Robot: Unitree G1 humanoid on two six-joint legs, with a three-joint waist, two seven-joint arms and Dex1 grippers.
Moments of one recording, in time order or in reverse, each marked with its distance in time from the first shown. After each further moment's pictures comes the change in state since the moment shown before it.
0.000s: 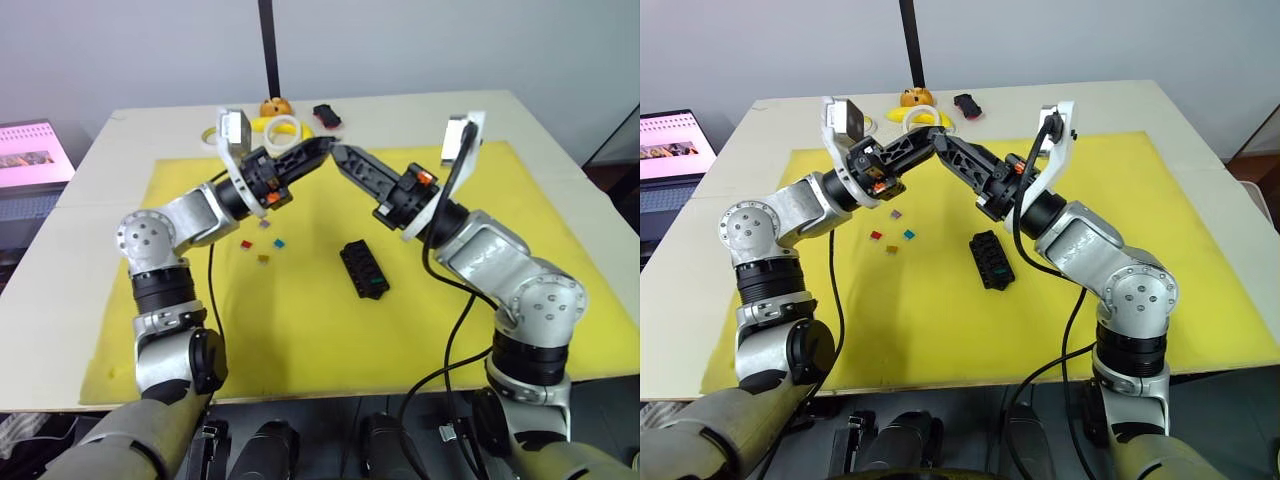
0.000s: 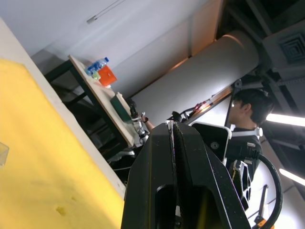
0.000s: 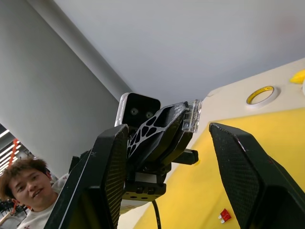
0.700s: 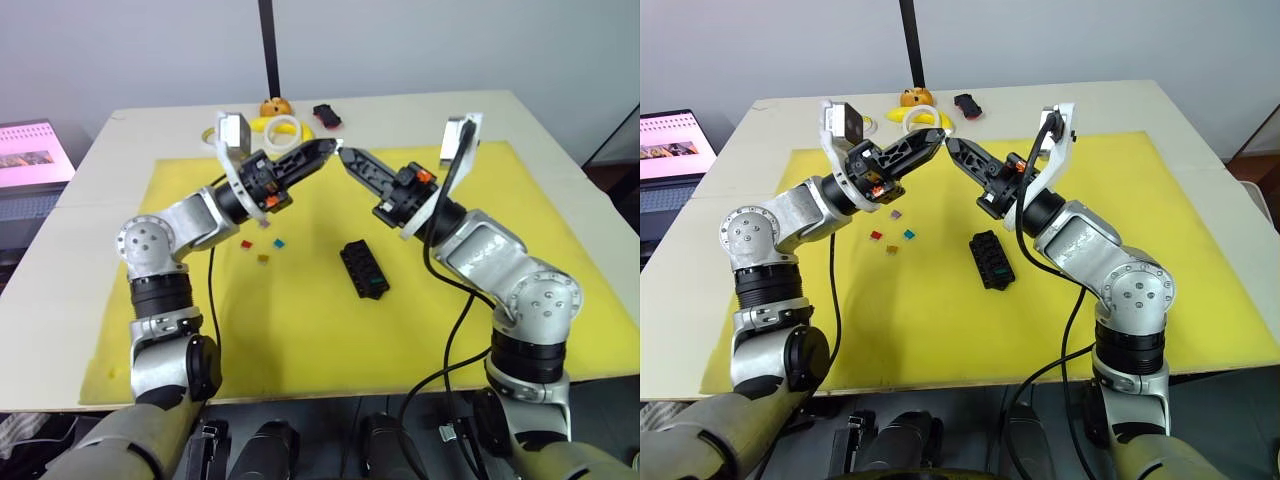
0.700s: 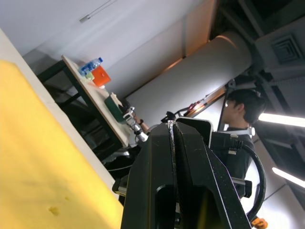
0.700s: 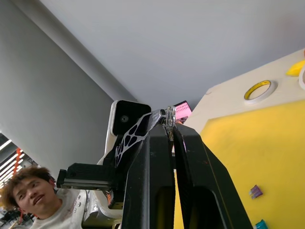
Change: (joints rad) left arm 0.042 0.028 -0.051 -0.019 -0.100 -0.041 0.024; right arm 0.000 -0.006 0.006 0.033 0.060 -0.024 -0.039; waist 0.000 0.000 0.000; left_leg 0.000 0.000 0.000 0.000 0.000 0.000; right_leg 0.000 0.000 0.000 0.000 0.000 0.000
